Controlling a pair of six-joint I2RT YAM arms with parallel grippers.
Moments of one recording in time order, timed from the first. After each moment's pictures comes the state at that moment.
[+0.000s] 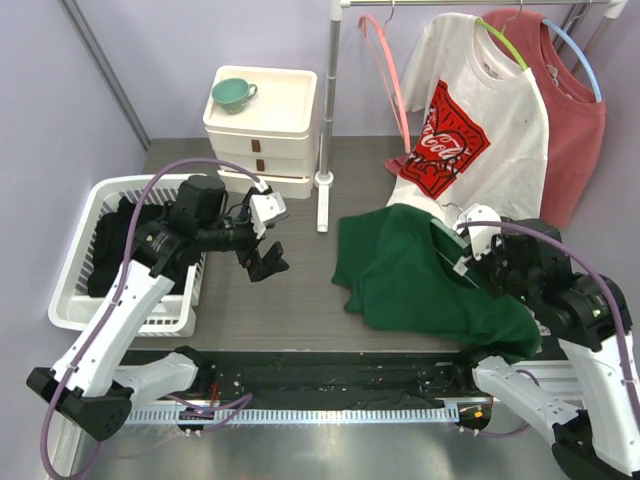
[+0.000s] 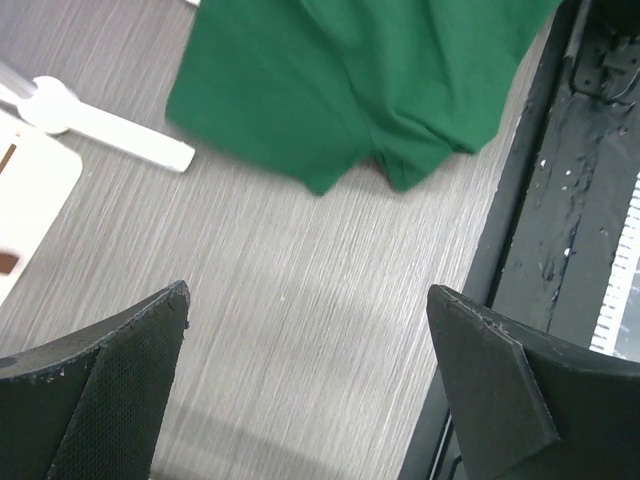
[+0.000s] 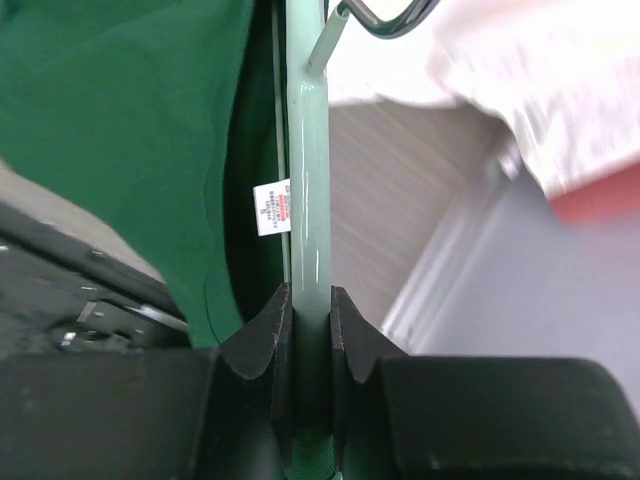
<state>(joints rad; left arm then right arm) -0.50 1.06 1.29 -0.89 0.57 0.46 0.45 0.80 1.43 -1.37 0.12 -0.35</state>
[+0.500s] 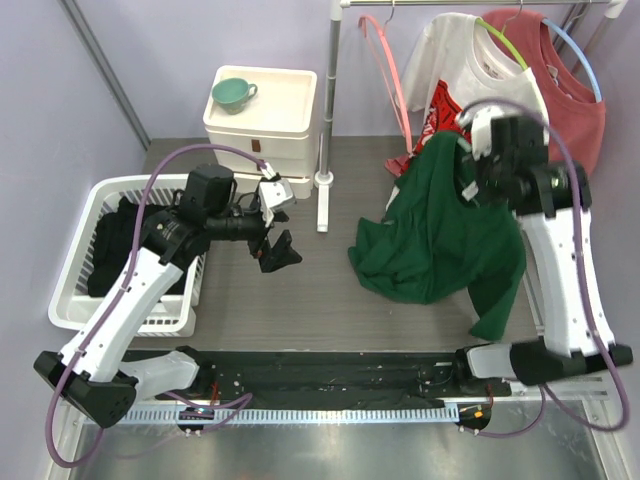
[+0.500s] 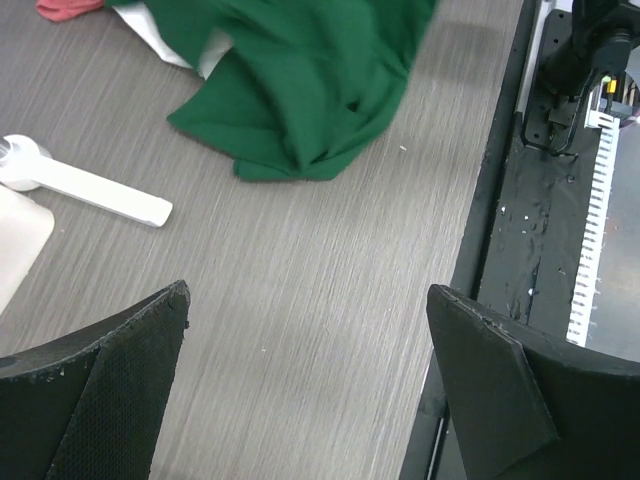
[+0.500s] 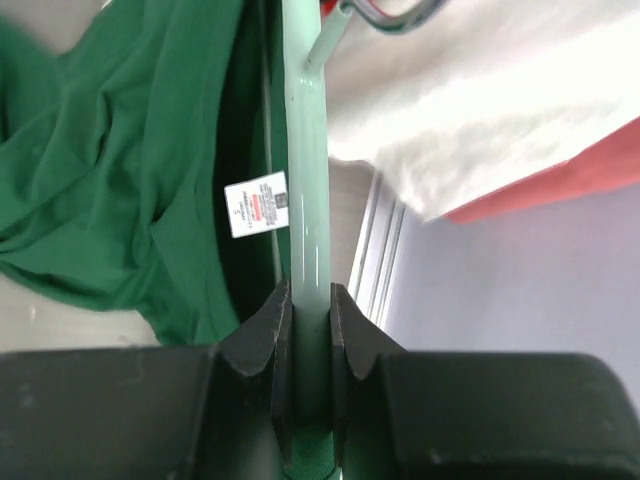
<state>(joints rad) -0.52 1.15 1.35 -0.81 0.65 0.38 0.22 1.26 1.77 -1.28 0.30 -0.30</state>
